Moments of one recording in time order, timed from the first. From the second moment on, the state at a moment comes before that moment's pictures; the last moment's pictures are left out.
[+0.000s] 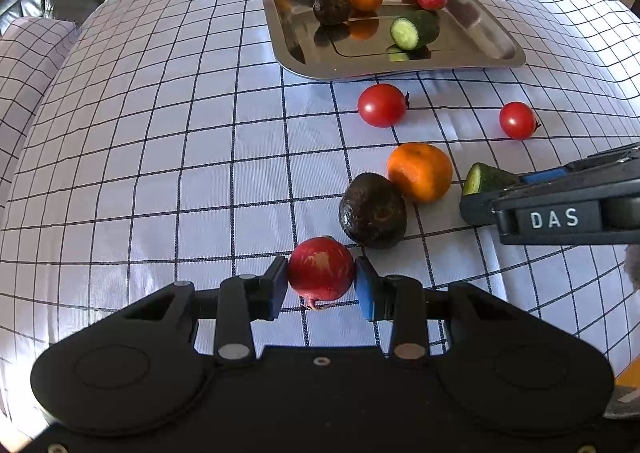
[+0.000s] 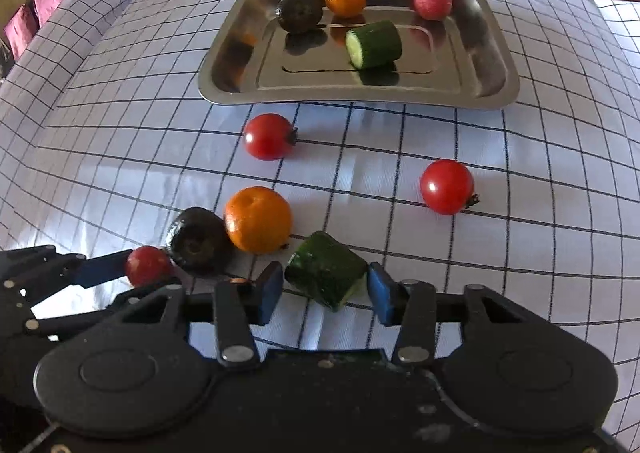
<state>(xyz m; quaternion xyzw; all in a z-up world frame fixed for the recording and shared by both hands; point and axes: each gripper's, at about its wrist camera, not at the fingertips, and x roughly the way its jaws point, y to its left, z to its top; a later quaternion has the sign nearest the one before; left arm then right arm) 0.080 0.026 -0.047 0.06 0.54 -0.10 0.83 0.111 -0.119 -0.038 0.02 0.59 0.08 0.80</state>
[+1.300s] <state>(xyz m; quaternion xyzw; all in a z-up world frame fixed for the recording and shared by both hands) 0.071 0.014 -0.030 0.07 0.53 -0.08 0.84 0.101 -0.129 -0.025 0.00 0.56 0.07 0.82</state>
